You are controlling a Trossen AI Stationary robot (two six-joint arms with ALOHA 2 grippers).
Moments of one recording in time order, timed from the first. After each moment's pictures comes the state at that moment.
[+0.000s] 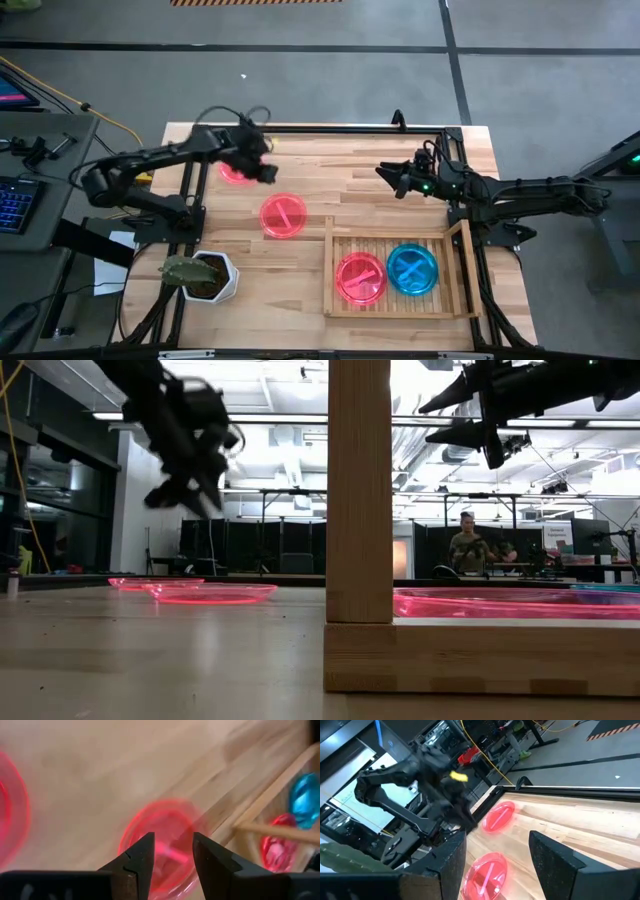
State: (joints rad) left arm 0.59 1.29 0.86 -0.65 0.34 -0.55; right arm -0.12 0.81 0.46 0.25 0.30 0.72
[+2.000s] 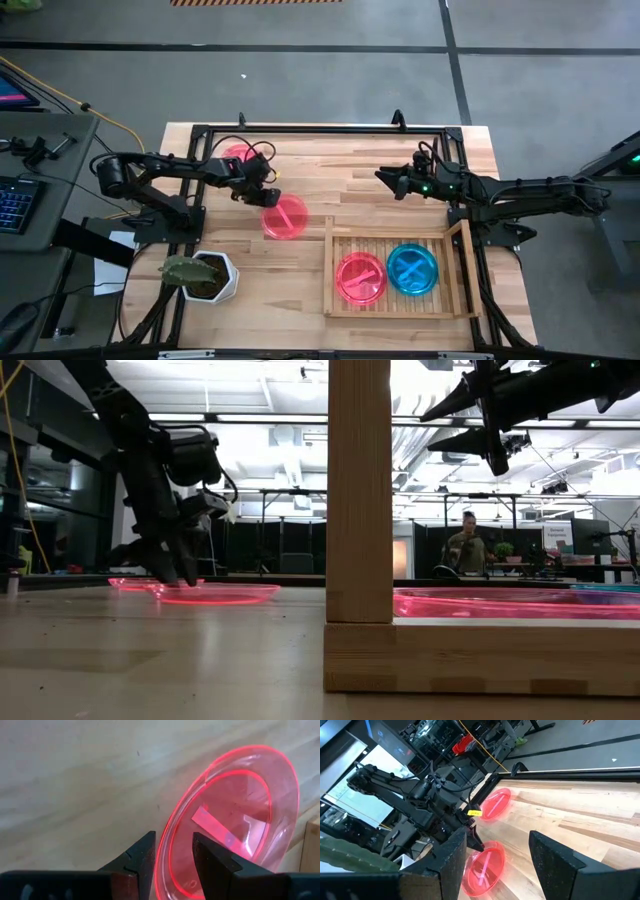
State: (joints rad) left arm 0.44 1.43 0.55 -0.32 0.29 -0.86; right arm -0.12 0.81 0.46 0.18 0.28 0.78
